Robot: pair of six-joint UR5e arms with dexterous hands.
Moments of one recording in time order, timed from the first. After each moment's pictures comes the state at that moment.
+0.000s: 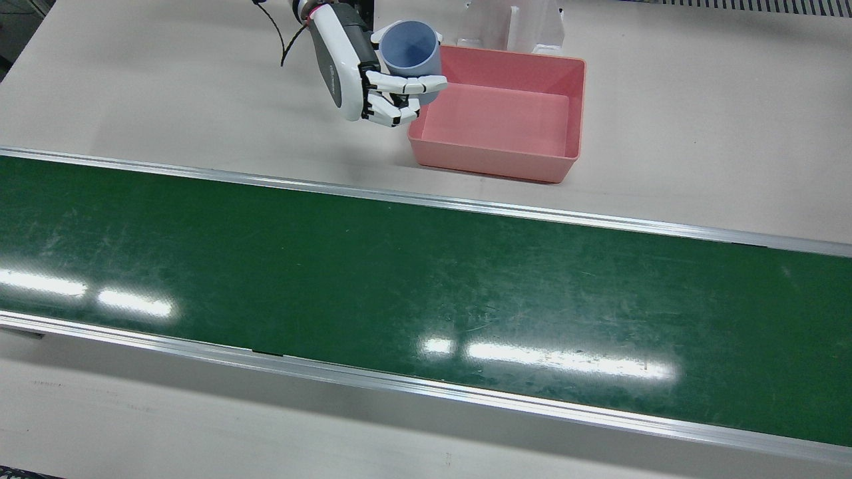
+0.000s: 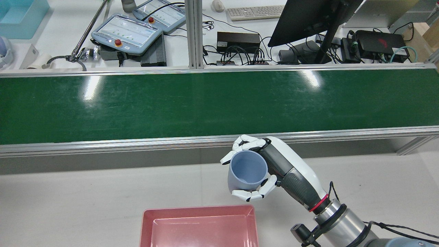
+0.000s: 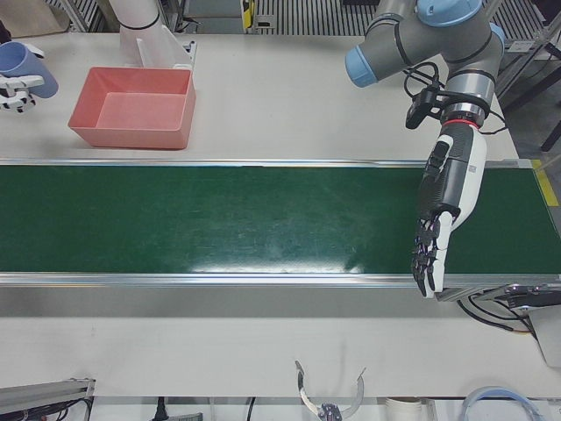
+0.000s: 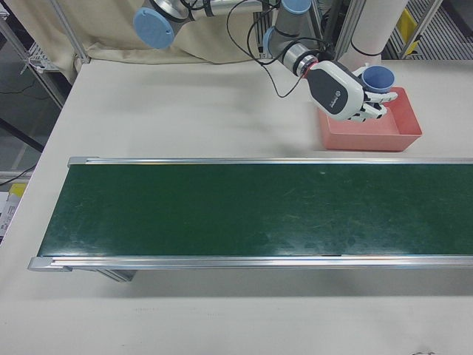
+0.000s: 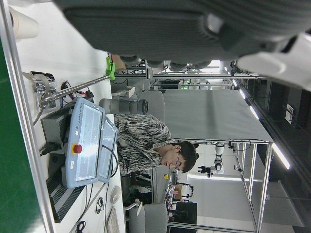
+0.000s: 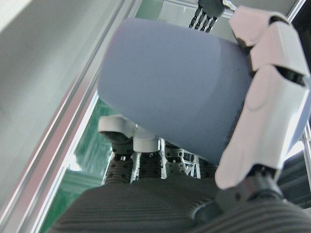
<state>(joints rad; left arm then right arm) -1.44 -1.71 -1.76 0.24 1.79 0.00 0.18 -1.41 2.37 -3.45 -0.73 -0.83</state>
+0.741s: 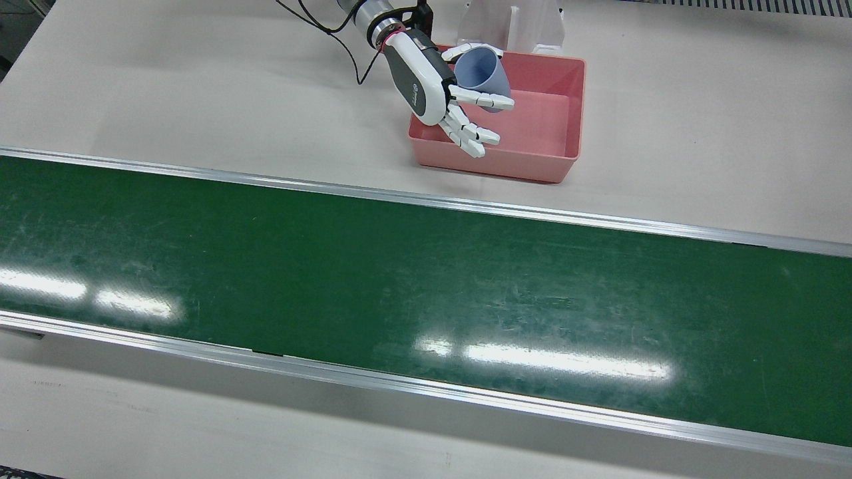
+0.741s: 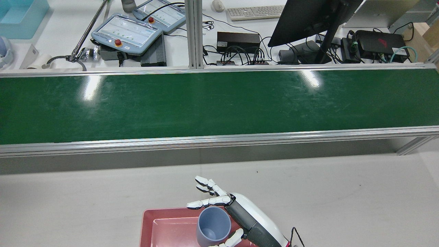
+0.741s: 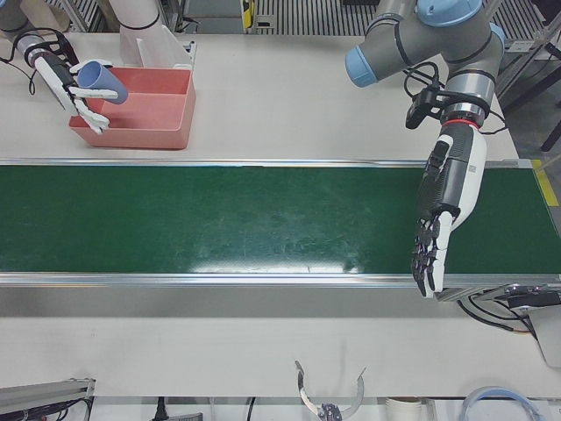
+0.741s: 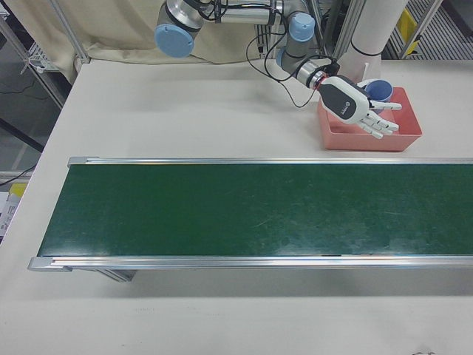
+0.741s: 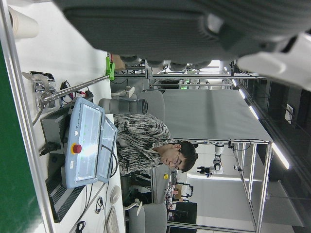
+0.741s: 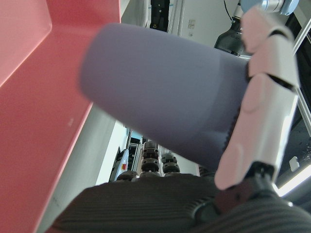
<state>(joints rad) -1.44 -1.71 -1.76 0.24 1.79 0.00 -0.02 -1.38 2.12 -3.11 -0.70 -0.91</state>
